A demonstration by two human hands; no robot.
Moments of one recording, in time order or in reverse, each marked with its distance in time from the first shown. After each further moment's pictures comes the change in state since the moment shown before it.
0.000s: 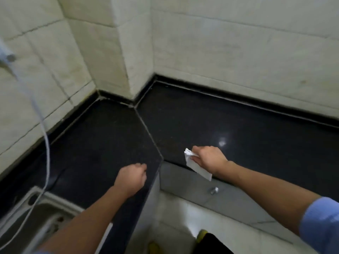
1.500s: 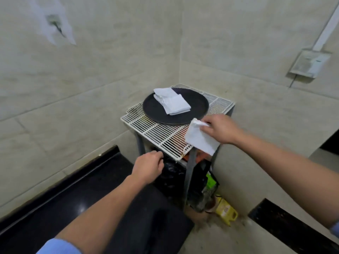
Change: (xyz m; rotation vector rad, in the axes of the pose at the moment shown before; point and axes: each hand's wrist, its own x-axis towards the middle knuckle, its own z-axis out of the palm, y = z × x) left_hand 0.250 1.125 0.035 -0.105 0.024 1.255; right_hand -0.756 0.731 -0.164 0.033 0.447 1.250
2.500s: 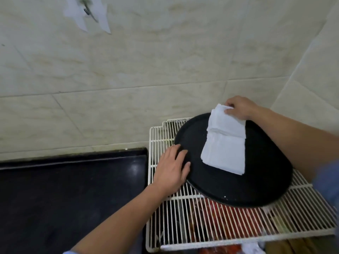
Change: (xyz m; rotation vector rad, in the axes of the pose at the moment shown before) left_hand 0.206 -0.022 0.062 0.062 0.294 -0.611; right_hand 0.469 0.082 0.111 0.148 -0.333 -0.421
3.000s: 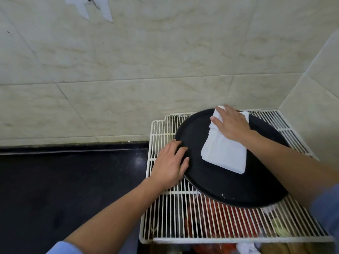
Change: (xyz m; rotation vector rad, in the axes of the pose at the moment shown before) left_hand 0.001 0.002 -0.002 0.029 -0.025 0.007; right_hand -0.031 -0.023 0.072 -0.101 0.092 -0.031
